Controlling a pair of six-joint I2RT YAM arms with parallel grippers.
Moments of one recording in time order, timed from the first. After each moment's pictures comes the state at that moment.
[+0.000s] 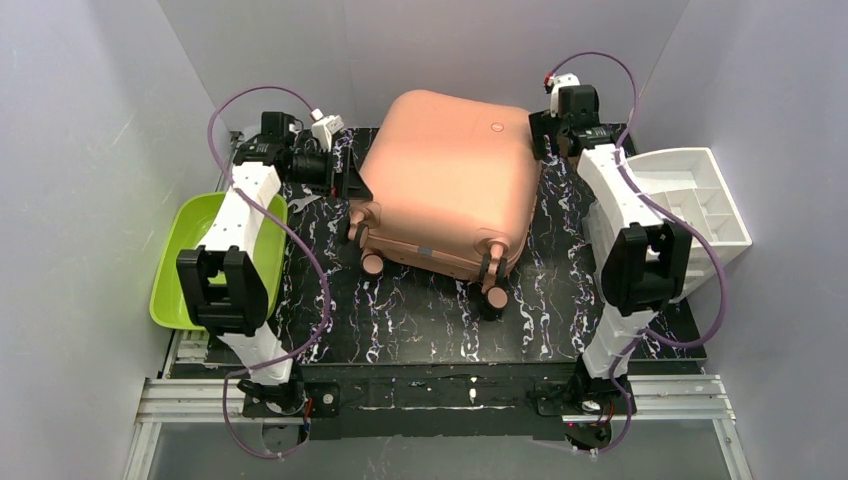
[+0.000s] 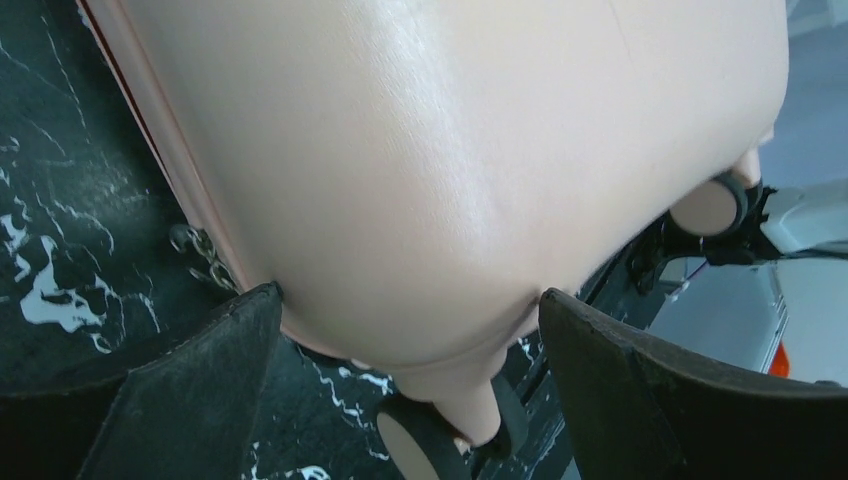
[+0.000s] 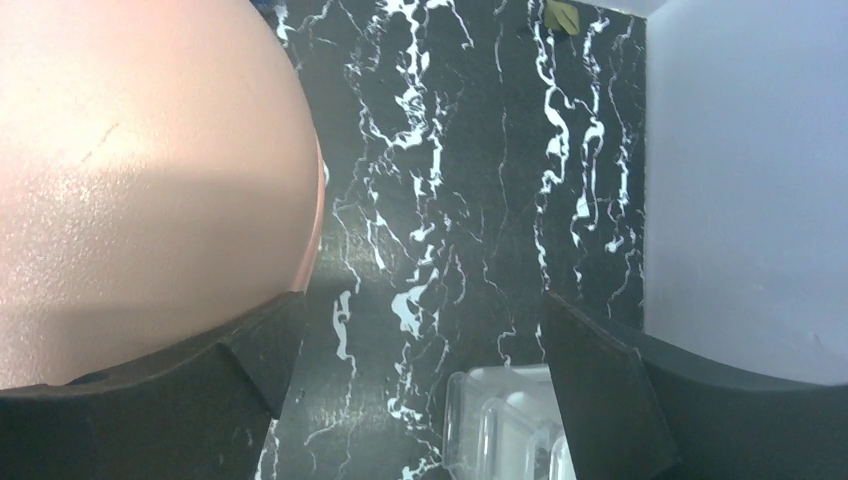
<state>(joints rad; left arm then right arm) -0.06 1.74 1.62 -0.87 0.86 0.10 0.18 1.81 1.67 -0.47 0.24 -0.18</state>
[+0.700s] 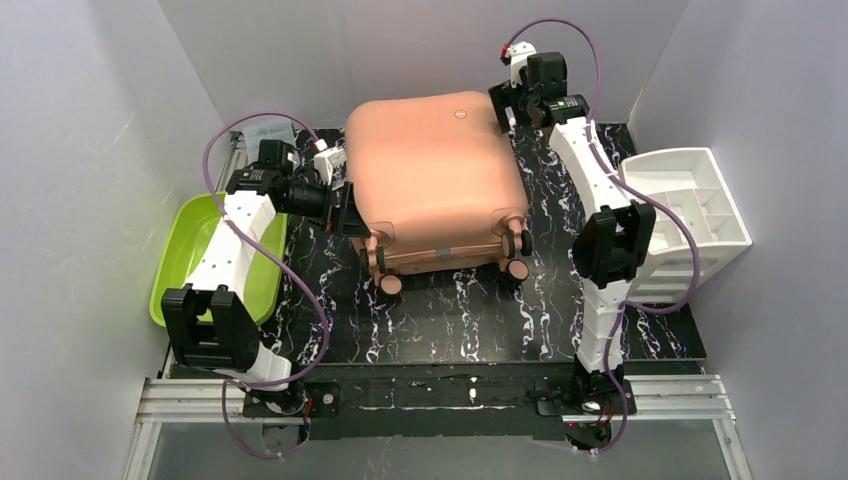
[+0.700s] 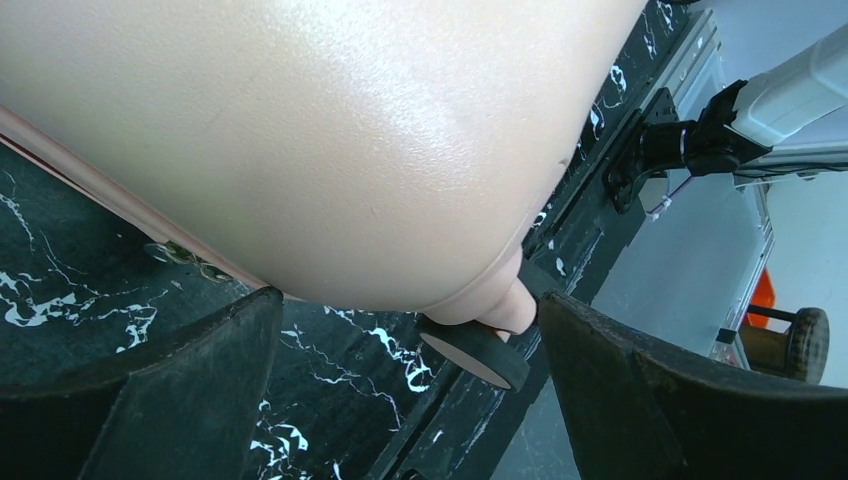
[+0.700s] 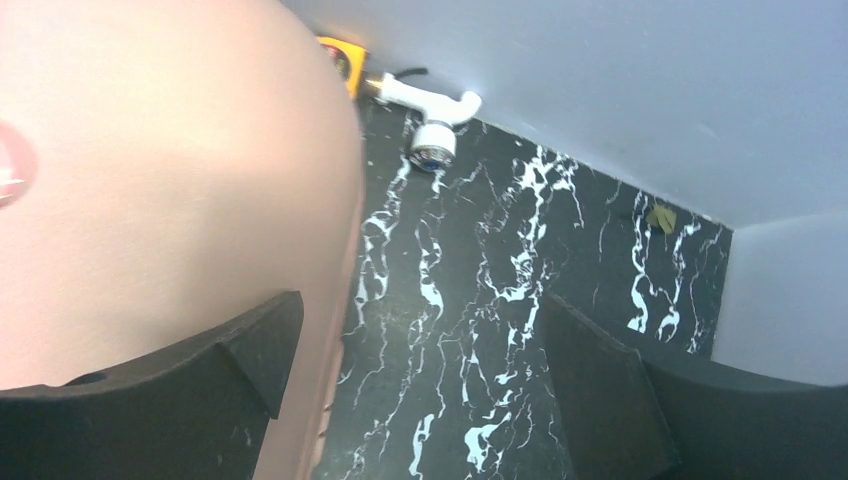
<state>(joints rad) -0.08 1.49 1.35 -0.98 0.88 0.23 0.27 2.13 2.19 -0.61 0.07 -0.24</state>
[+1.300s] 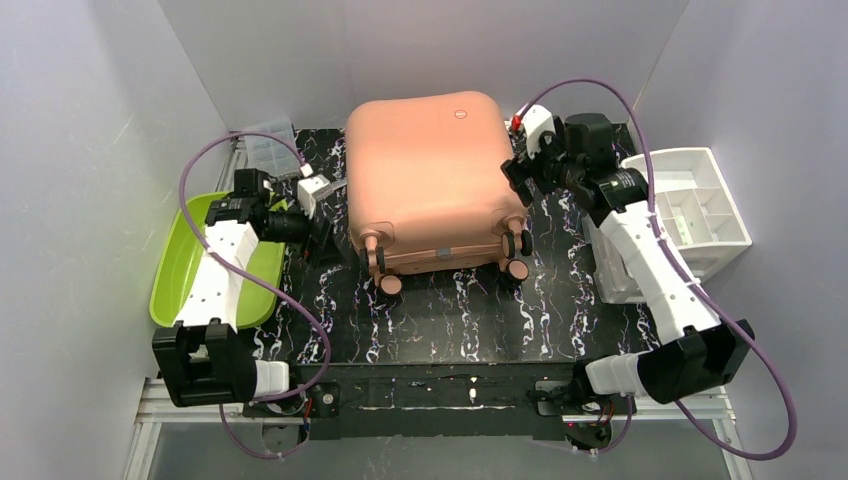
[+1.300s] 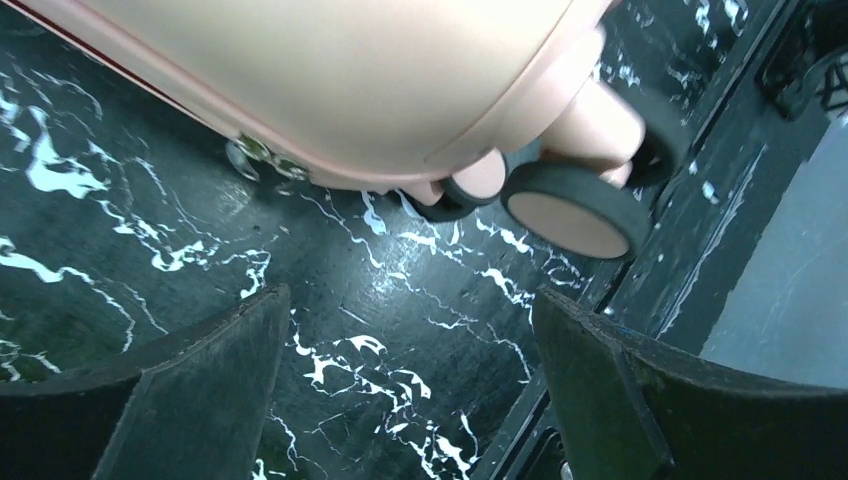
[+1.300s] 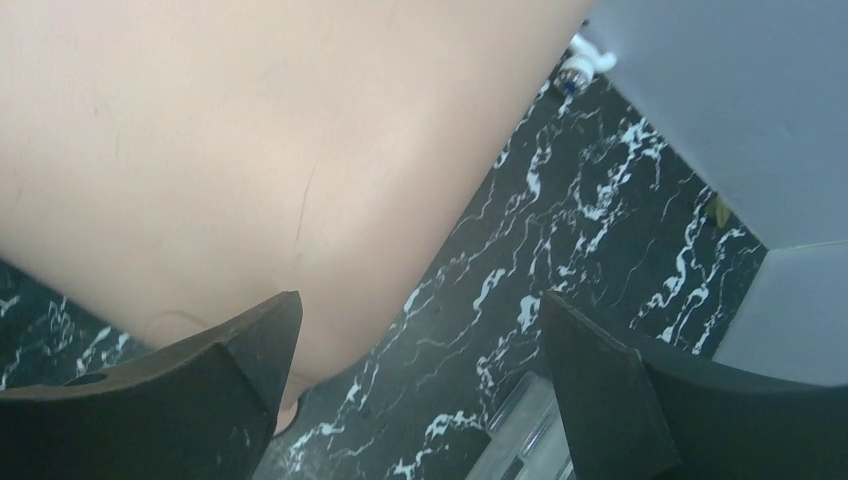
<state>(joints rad) 0.05 1.31 1.20 -1.03 0.85 0.63 0.34 1.36 1.47 -0.63 -0.18 -0.44</state>
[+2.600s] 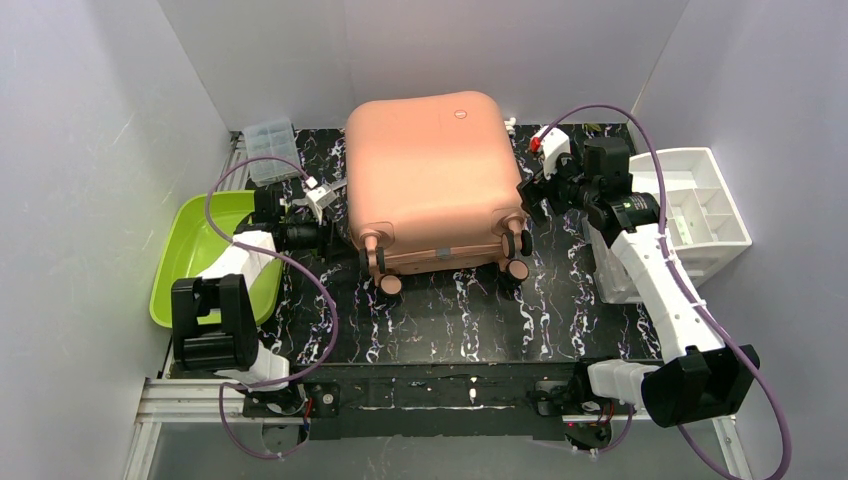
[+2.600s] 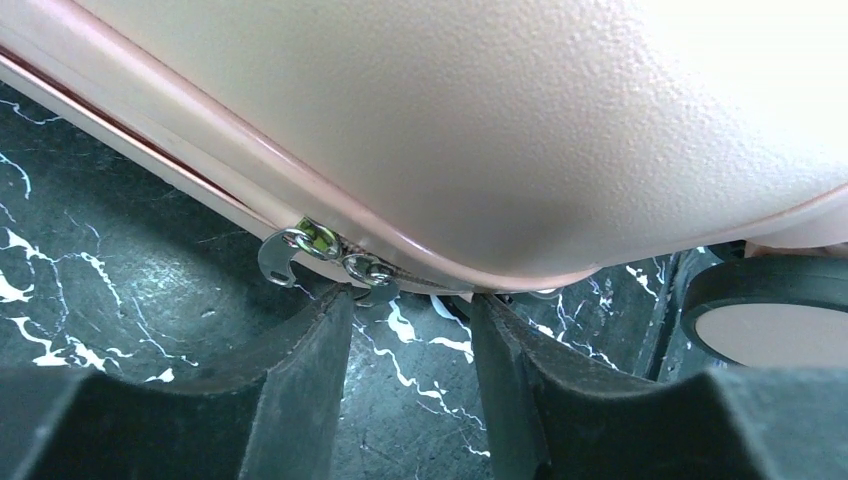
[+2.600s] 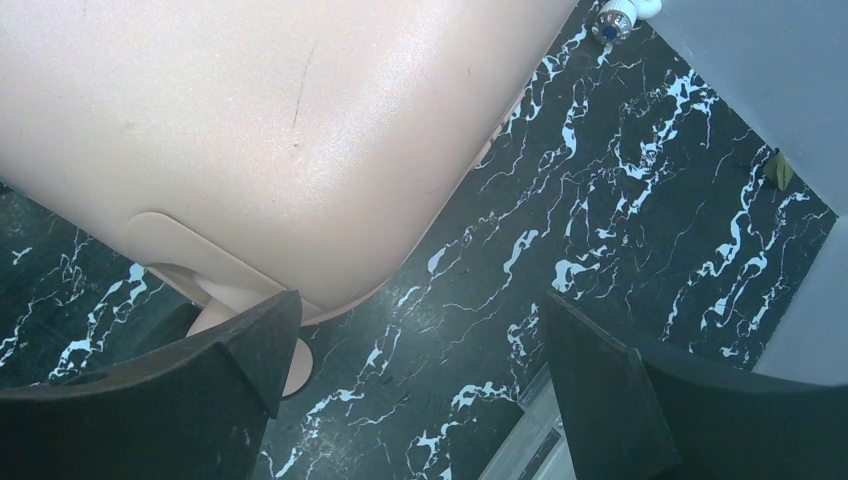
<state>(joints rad) 0.06 1.48 0.86 -0.37 1.04 0.43 0.22 1.22 1.23 -0.58 -0.31 -0.47</state>
